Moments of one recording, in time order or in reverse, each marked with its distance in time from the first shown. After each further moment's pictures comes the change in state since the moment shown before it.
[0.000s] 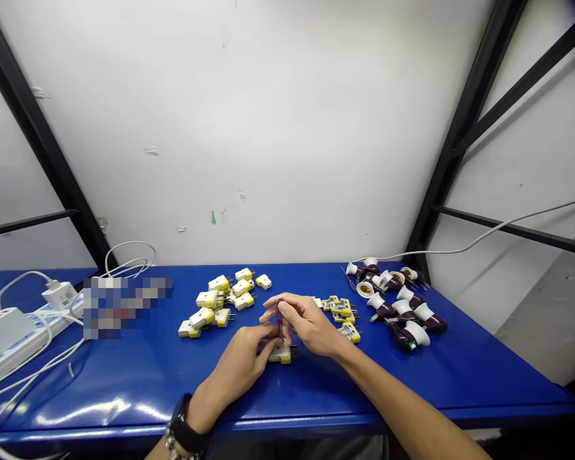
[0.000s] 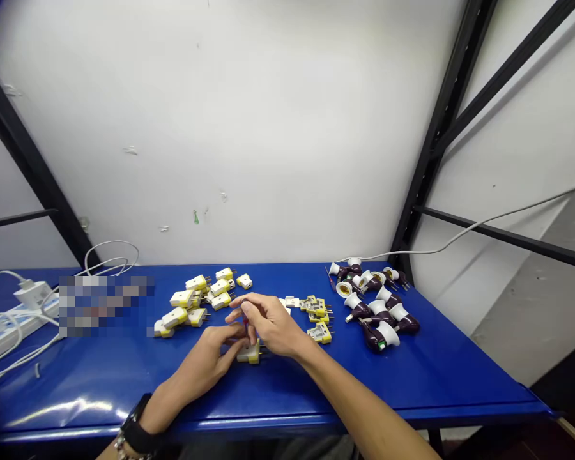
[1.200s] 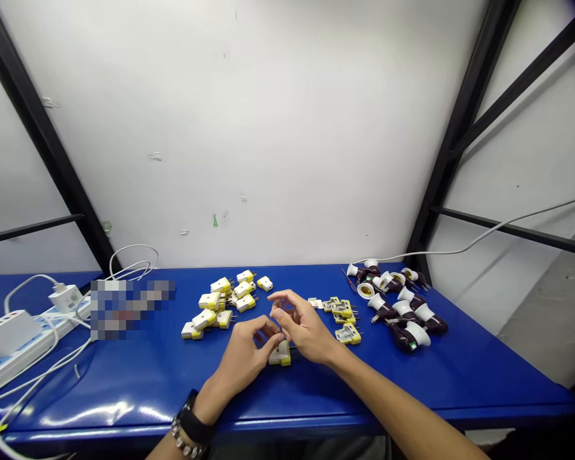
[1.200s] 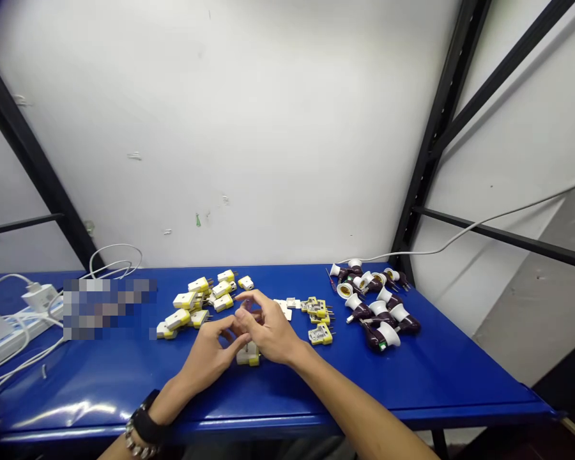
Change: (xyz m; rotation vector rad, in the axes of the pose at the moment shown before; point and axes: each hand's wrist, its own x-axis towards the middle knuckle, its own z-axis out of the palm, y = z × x) left_hand 0.006 -0.004 0.004 -0.063 0.201 0.011; right_hand -0.002 0.007 0.008 -0.098 0.132 -0.074
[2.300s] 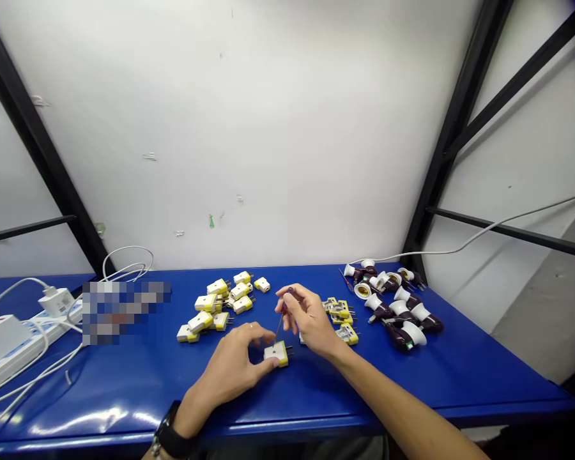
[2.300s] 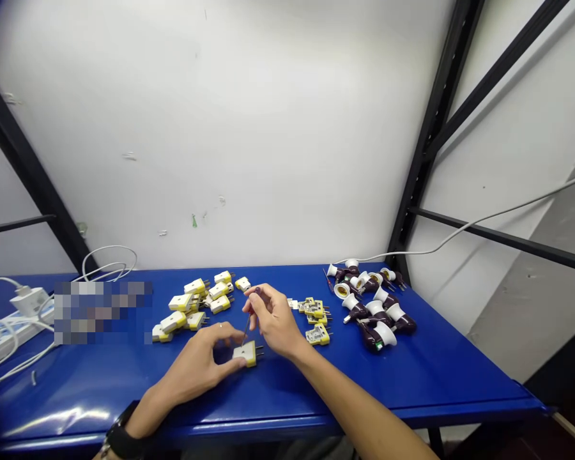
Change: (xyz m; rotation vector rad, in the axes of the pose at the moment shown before) left_hand -0.010 0.004 -0.018 0.246 -0.196 -0.147; right_hand 0.008 -0.001 -0.004 0.193 0.143 0.031
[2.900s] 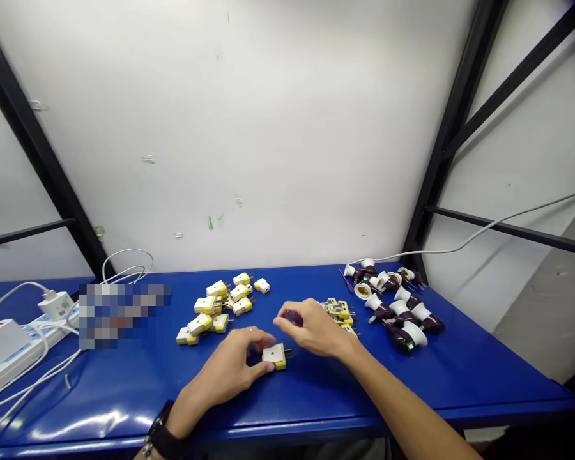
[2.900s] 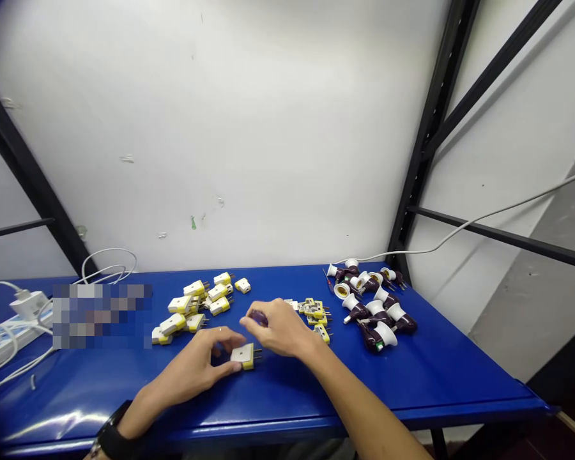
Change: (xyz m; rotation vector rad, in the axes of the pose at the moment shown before) left_hand 0.001 -0.010 -0.006 -0.080 -0.079 -0.013; right_hand -0.006 -0.014 -0.021 -0.814 -0.221 -0.071
